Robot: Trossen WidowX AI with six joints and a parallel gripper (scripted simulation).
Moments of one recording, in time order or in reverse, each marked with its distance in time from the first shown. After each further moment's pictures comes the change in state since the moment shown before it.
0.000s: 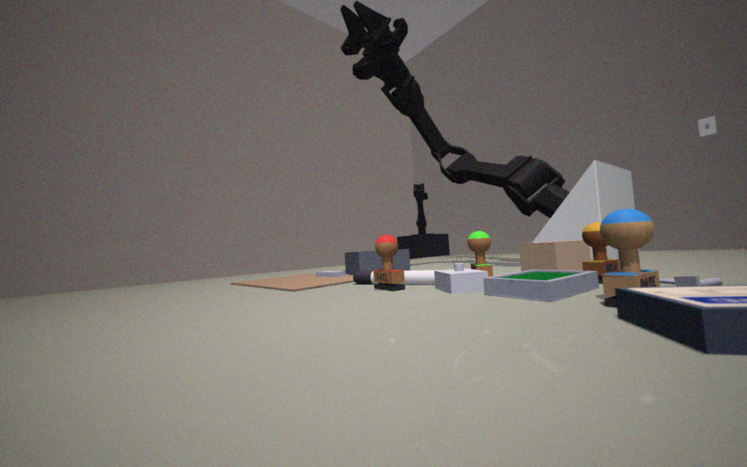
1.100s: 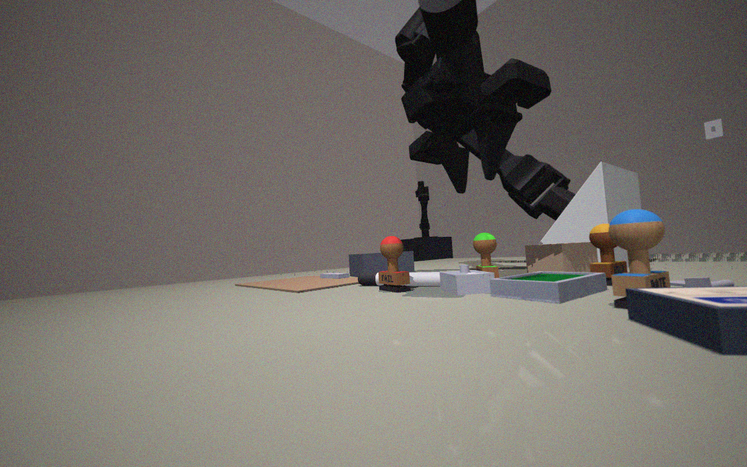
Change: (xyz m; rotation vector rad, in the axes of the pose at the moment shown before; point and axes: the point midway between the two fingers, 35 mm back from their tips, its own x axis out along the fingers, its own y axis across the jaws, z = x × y) arm -0.019 -0.410 0.247 -1.411 0.082 -2.070
